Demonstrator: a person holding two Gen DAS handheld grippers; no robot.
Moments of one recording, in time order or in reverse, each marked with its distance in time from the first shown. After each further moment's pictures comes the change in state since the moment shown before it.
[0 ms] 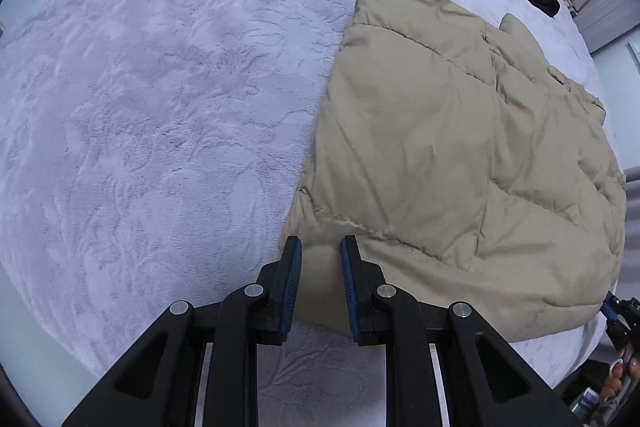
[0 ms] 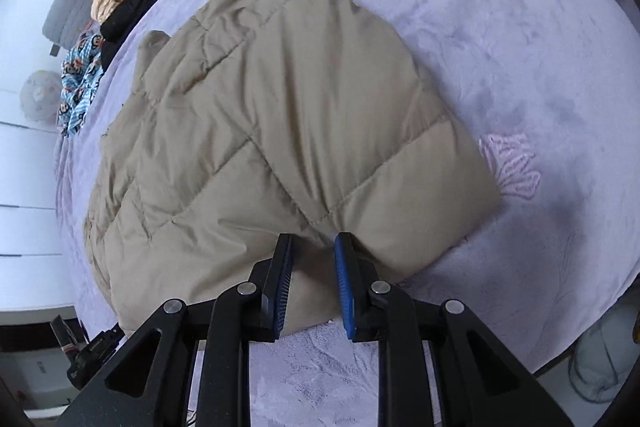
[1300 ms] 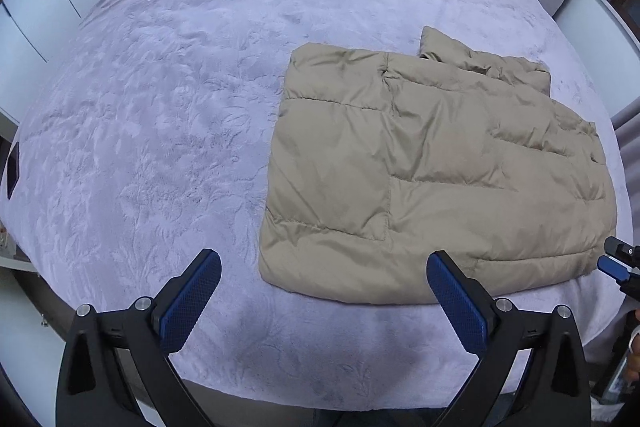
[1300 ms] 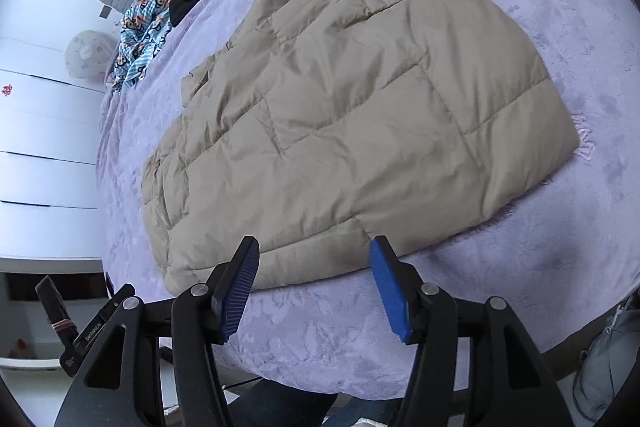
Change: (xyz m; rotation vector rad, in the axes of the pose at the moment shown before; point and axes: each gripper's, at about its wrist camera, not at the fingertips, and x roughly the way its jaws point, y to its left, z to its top) left arm -0.084 -0.056 -0.017 0.228 -0.126 0.073; right arm -0.024 0.080 -0.052 -0.148 0.063 0.129
